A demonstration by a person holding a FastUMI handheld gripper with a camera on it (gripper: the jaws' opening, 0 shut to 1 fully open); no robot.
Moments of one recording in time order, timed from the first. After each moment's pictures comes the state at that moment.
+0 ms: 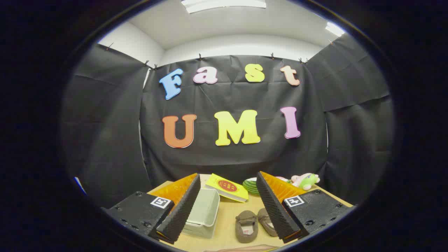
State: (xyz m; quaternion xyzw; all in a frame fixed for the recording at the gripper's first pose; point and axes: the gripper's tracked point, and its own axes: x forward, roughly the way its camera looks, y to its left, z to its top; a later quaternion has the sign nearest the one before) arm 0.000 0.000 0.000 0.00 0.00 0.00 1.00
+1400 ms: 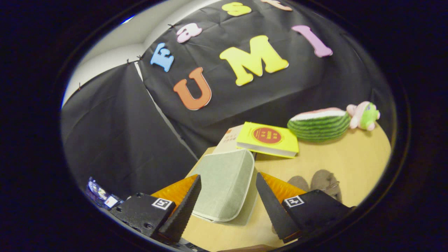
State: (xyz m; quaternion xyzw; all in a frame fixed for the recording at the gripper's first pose) arm 0.126 0.018 -0.143 0.22 0.29 0.22 0.91
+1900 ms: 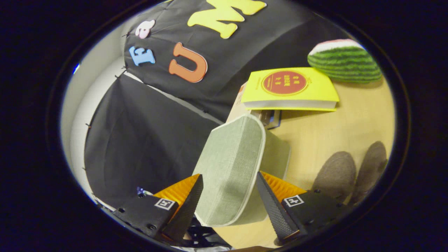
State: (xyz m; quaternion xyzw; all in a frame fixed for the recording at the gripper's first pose) arm 0.179 0.039 -0.217 0.37 0.42 0.35 0.75
